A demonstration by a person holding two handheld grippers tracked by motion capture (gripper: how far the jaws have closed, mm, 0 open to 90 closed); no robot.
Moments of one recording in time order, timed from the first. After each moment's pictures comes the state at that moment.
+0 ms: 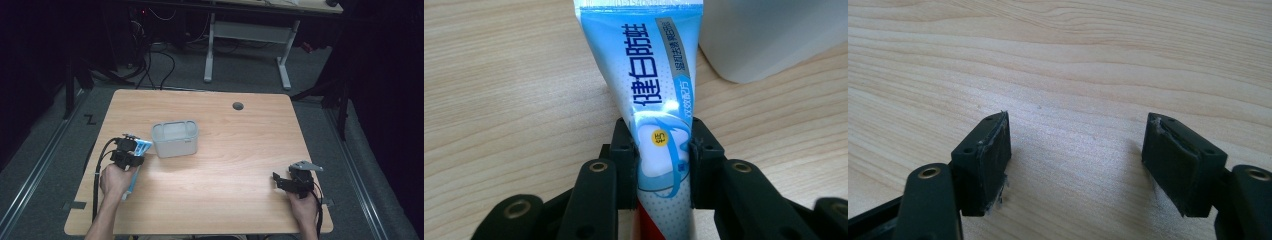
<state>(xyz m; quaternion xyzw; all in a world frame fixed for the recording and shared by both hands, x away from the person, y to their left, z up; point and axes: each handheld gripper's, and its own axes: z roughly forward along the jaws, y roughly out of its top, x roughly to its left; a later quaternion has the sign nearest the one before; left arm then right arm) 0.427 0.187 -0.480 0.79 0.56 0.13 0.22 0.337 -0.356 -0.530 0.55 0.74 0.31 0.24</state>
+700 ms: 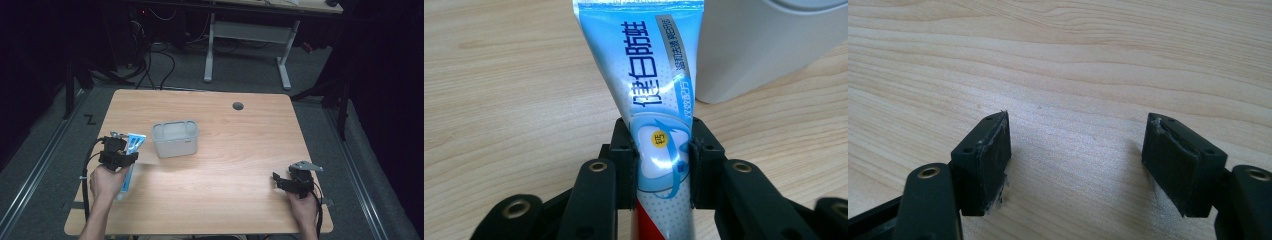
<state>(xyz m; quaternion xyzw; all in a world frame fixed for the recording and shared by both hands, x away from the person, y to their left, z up) 0.401 0.202 -0.445 0.77 0.56 0.16 0.28 0.337 -0.356 -0.530 0.55 0.74 0.31 0.24</state>
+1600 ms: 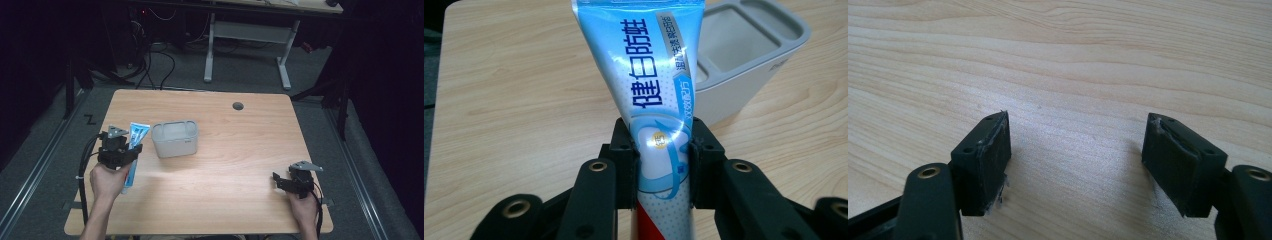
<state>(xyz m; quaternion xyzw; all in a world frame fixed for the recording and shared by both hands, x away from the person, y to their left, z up) 0.379 0.187 -0.402 0.76 0.51 0.19 0.36 0.337 -0.355 -0.530 0.55 0.74 0.31 0.24</state>
